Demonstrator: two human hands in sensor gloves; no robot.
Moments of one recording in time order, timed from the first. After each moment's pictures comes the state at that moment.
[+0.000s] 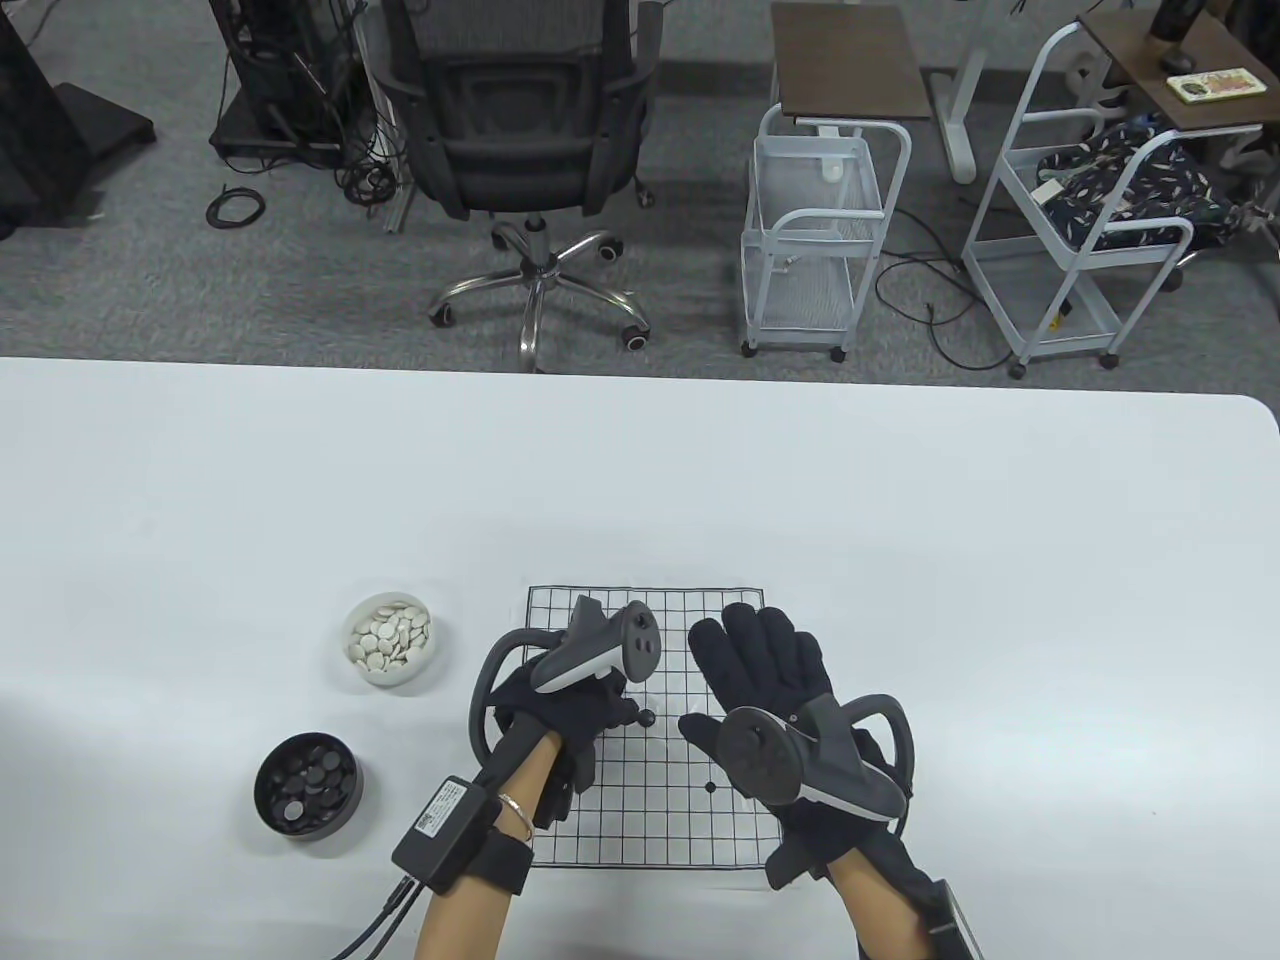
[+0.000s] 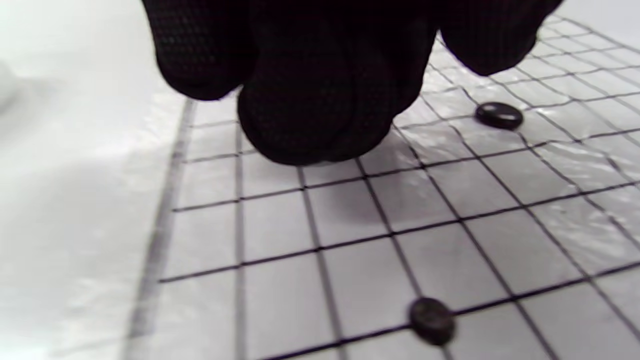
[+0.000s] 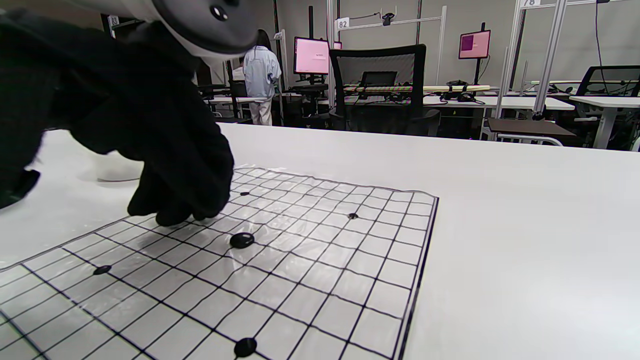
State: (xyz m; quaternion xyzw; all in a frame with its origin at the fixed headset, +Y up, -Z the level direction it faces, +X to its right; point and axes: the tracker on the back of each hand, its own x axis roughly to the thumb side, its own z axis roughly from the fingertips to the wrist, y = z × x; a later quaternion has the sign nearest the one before) left_hand -0.094 -0.735 -0.340 -0.24 -0.11 -0.05 0.96; right_hand 0.093 -0.671 -0.247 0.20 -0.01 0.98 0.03
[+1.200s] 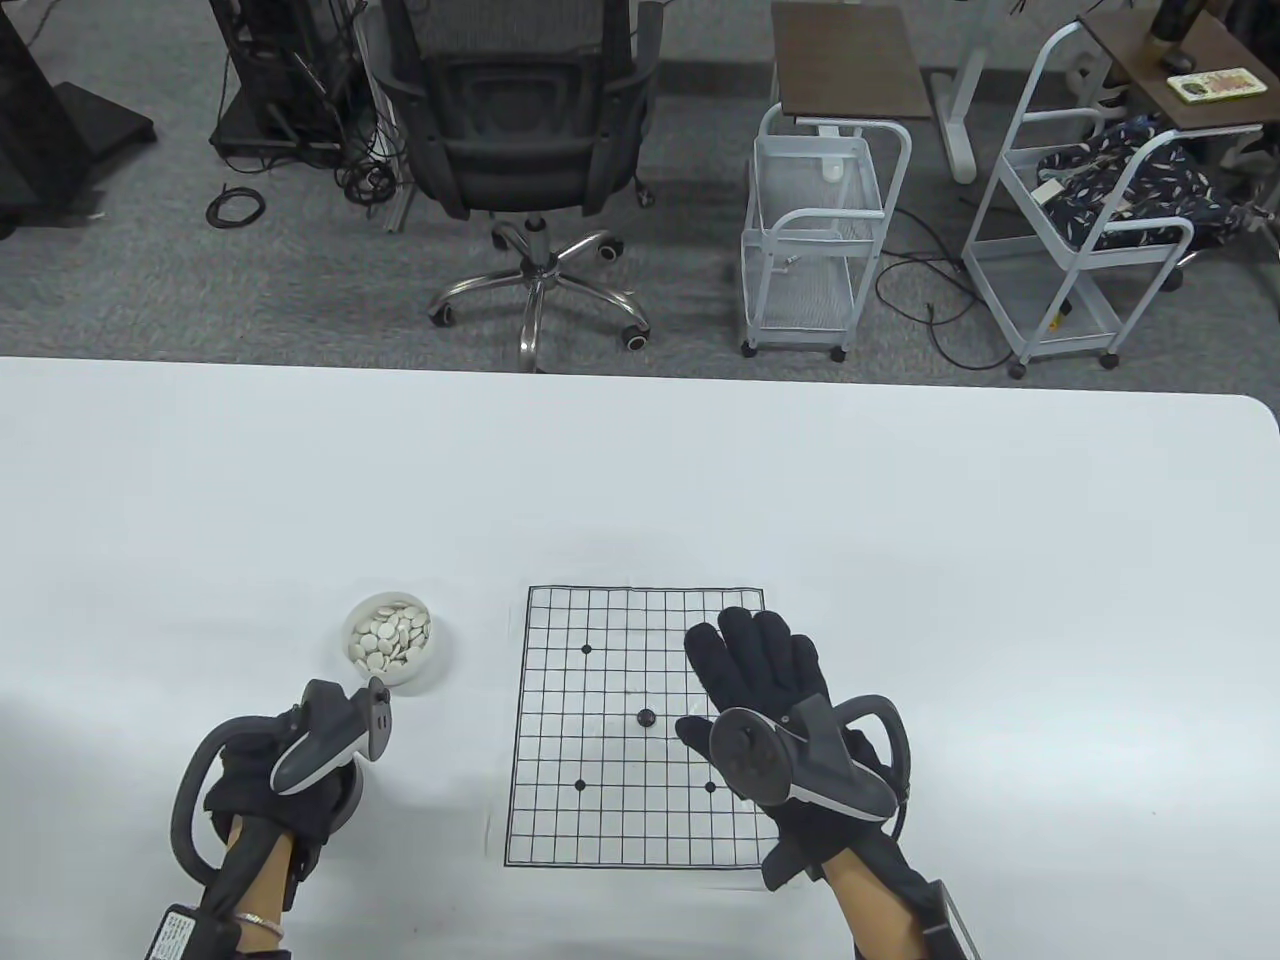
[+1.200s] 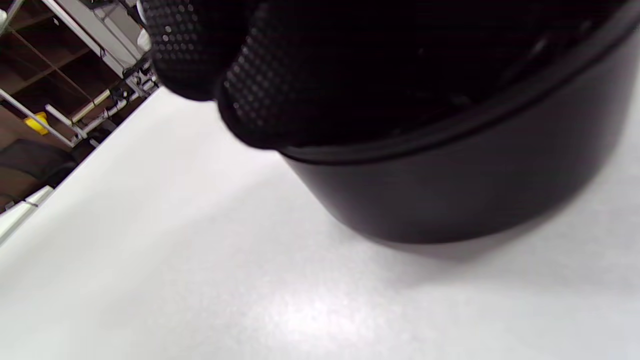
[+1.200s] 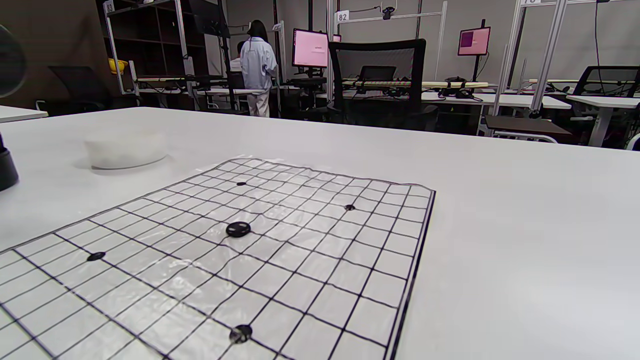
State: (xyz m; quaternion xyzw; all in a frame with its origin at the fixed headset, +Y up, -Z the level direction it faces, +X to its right) left_hand -0.299 -0.749 -0.276 -0.24 0.09 -0.24 0.94; right_hand 0.089 -0.670 -0.246 0.20 0.00 0.98 0.02
